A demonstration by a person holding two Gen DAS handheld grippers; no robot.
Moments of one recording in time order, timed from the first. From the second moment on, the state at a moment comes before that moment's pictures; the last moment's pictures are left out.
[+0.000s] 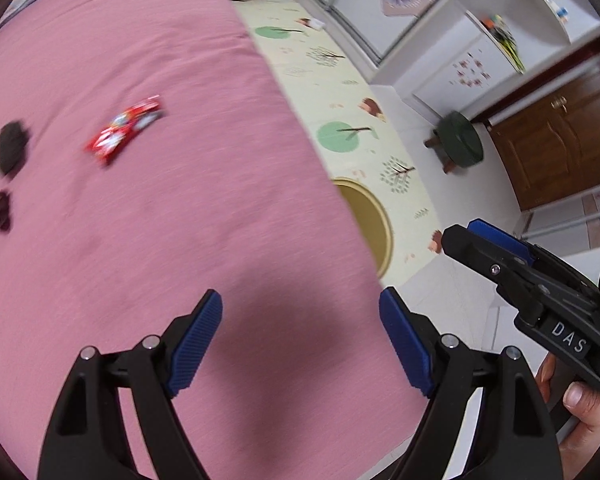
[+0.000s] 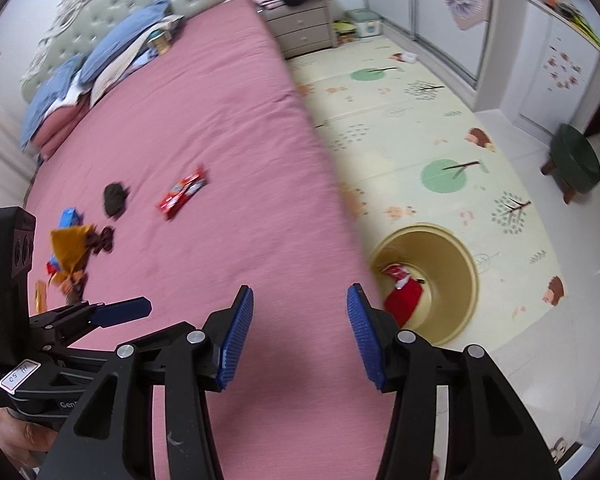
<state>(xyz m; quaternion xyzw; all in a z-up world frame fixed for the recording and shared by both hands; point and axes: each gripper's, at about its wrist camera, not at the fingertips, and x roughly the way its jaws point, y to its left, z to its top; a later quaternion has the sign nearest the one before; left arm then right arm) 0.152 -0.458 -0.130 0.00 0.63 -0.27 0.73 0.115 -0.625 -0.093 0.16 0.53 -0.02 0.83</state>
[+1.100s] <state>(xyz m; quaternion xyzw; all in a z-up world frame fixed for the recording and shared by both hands) 0.119 -0.137 -0.127 -0.13 0.61 -0.10 0.78 0.138 -0.308 -0.085 0.05 0.56 0.17 0.81</state>
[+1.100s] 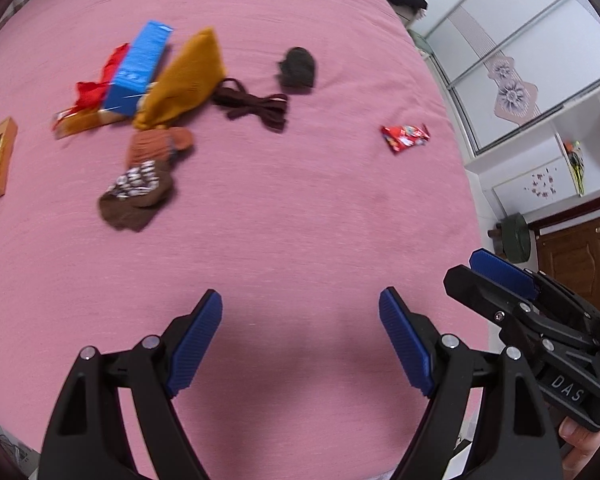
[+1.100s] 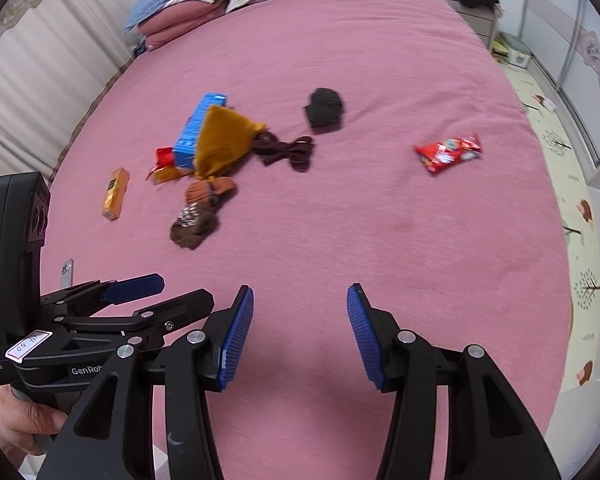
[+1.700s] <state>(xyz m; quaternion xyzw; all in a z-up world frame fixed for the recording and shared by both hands) 0.163 -0.046 -0.149 -0.15 0.61 -0.05 0.78 0.196 -0.214 -0.103 0.03 0.57 0.22 0.79</state>
